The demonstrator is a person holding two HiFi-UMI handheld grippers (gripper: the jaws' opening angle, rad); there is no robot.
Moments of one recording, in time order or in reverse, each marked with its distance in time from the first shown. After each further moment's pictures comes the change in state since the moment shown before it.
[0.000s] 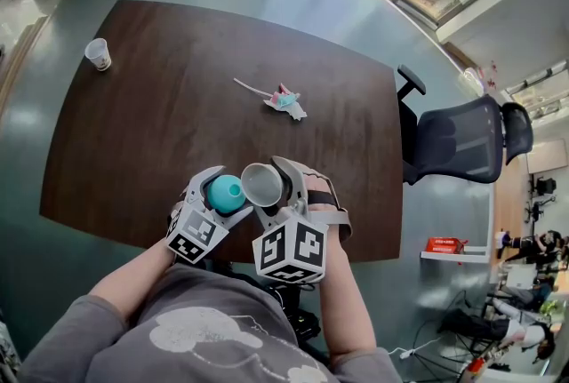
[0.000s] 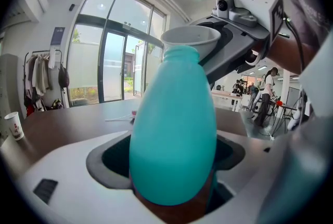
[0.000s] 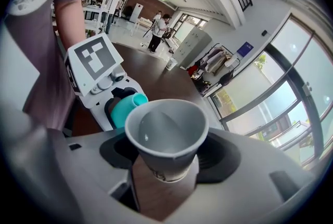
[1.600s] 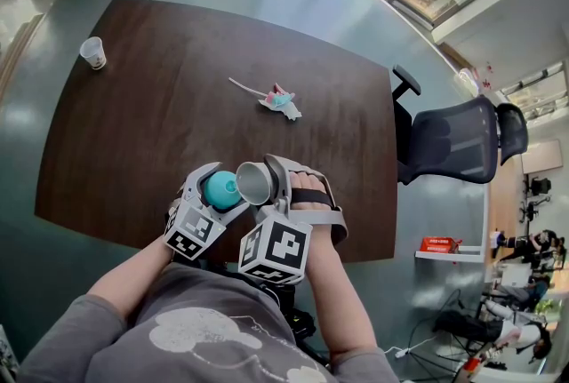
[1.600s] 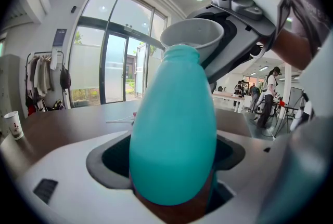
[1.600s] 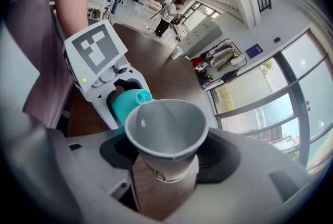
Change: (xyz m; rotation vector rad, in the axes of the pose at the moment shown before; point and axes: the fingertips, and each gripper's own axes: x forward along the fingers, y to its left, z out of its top) left arm 0.009 0.006 0.003 0.000 -0.022 0.015; right arm 0.004 -0.003 -0.004 -0.139 0.157 -0.026
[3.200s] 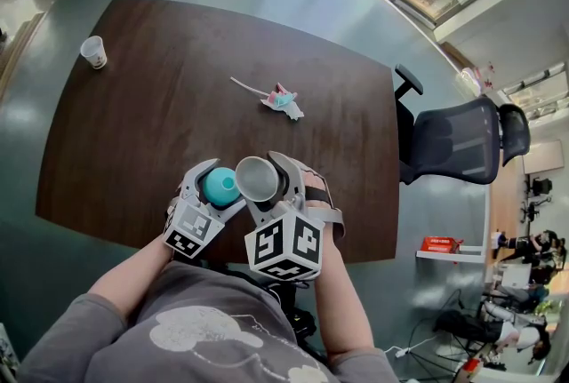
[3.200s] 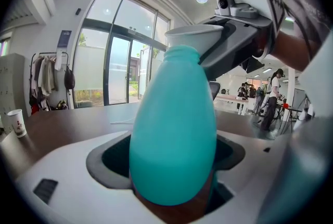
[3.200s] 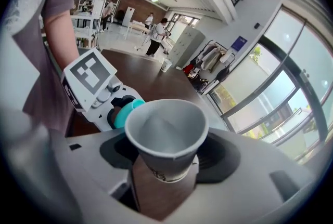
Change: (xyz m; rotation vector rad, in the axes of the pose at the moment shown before) left arm -0.005 0.013 0.013 -0.015 -0.034 0.037; right arm -0.002 -0.010 0.011 0.243 -0.170 0.040
